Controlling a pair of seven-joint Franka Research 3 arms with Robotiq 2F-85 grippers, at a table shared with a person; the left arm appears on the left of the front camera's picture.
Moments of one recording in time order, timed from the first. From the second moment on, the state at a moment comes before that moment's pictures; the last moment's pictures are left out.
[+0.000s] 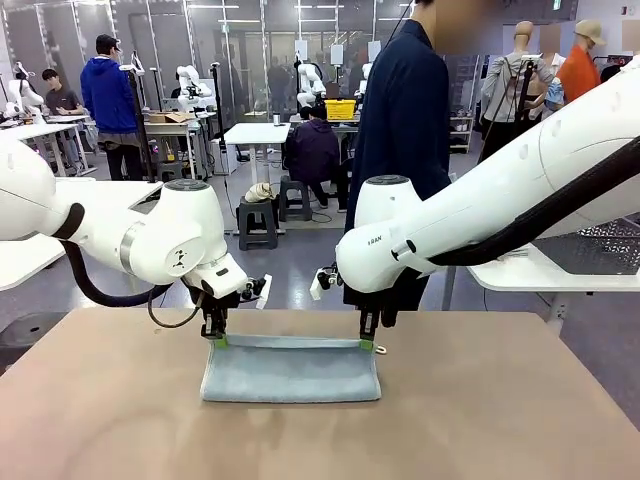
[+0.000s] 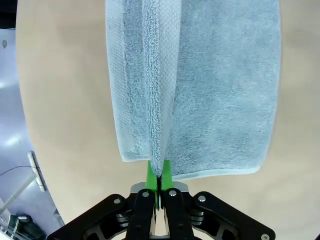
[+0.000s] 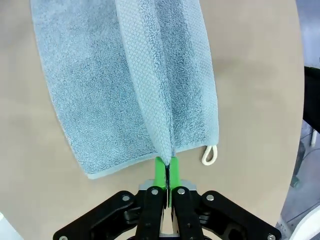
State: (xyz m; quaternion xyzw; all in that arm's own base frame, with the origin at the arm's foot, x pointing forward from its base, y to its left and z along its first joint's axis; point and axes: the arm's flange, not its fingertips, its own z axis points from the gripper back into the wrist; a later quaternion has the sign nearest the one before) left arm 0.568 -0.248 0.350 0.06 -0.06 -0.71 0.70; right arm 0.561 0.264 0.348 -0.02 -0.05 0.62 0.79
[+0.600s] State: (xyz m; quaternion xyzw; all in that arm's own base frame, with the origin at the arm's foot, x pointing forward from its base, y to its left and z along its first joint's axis) left arm 0.582 -0.249 0.348 0.06 -0.07 -0.71 0.70; right arm 0.567 0.260 0.342 -0.01 -0.05 0.61 0.79
